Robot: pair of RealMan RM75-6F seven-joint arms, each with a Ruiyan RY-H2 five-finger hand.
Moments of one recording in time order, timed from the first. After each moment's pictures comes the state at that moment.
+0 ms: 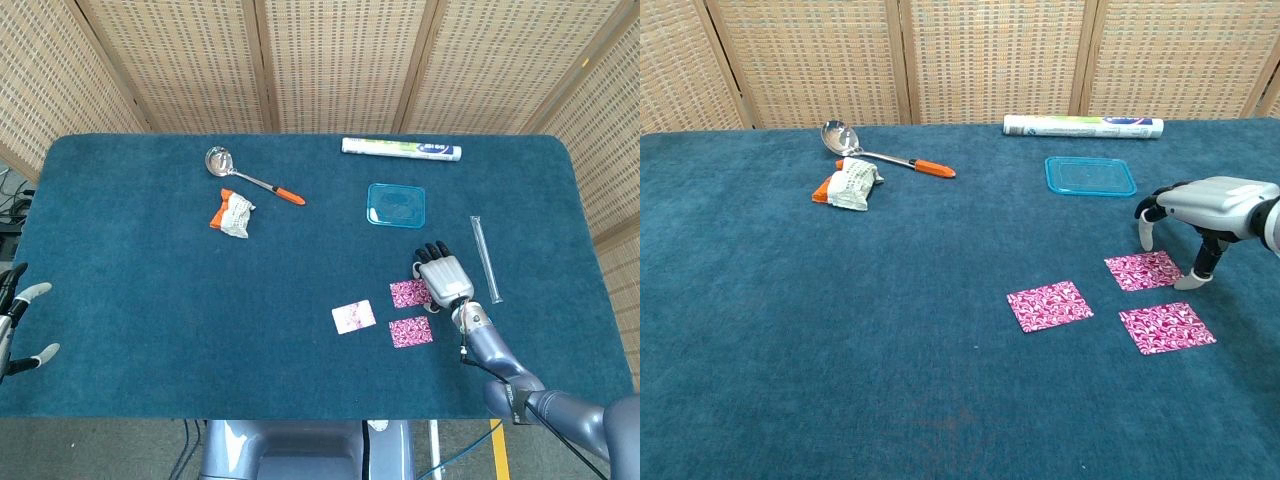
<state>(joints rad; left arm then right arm) -0.09 -0.99 -0.04 -1.73 1.47 1.46 0.04 0.73 -1.55 0.10 -1.15 -1.09 0.77 -0.34</state>
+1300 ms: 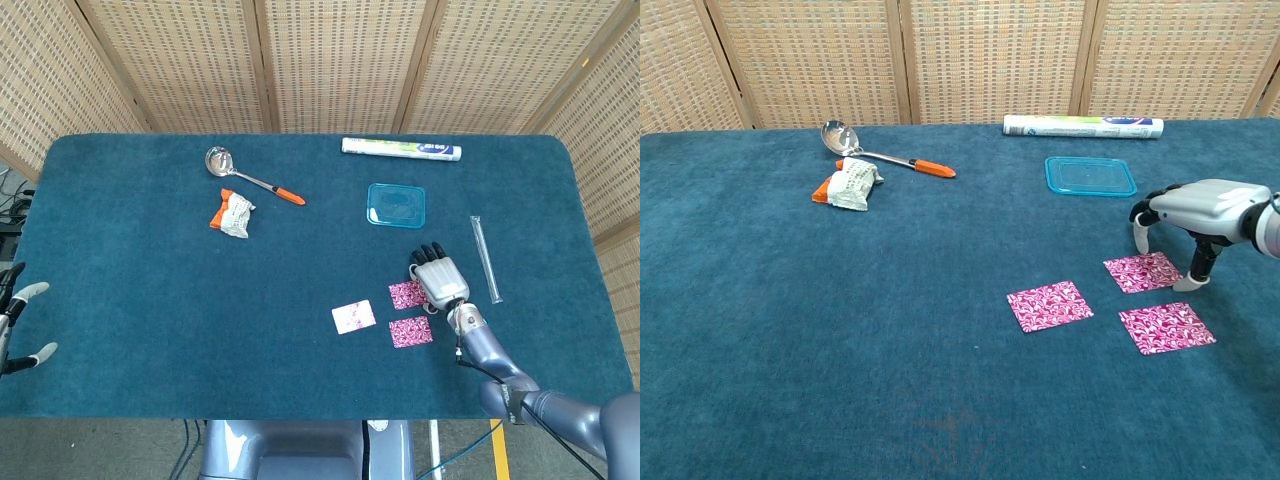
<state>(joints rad) -0.09 -0.99 -0.04 -1.70 1.47 1.45 0.01 0.74 -1.56 0.10 -1.18 -1.05 0.77 -0.42</state>
